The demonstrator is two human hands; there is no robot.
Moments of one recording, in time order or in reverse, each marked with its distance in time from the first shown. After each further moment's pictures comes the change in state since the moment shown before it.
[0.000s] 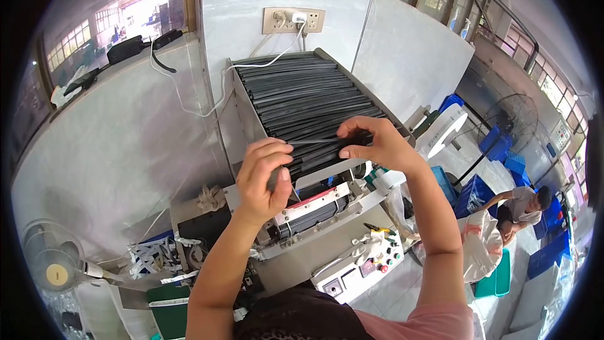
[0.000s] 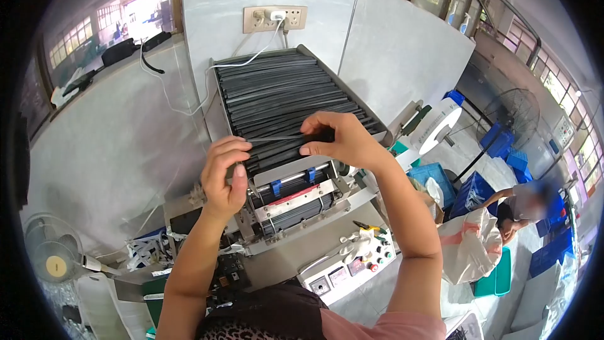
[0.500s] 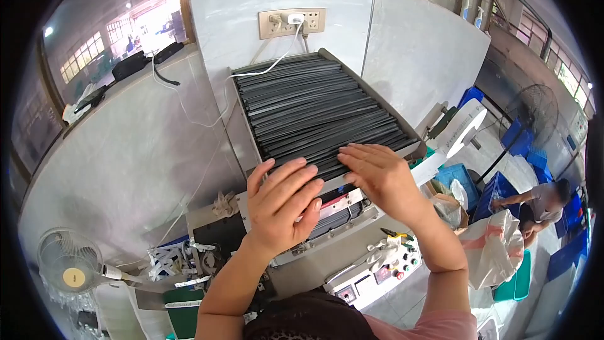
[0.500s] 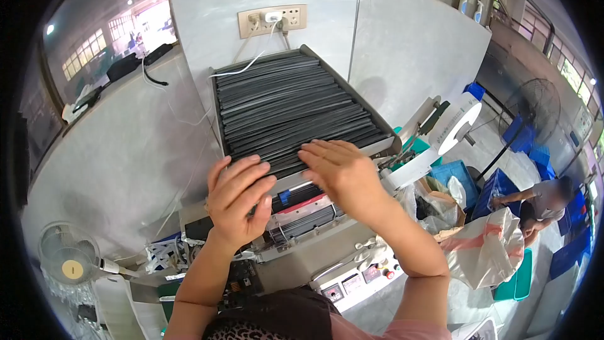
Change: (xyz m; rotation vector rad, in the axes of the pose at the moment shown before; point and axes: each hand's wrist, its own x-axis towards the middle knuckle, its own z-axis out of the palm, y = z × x) left_hand 0.016 0.035 0.016 0.283 -0.205 0.023; right_hand -0.031 0.007 0.015 -0.528 0.260 -0.361
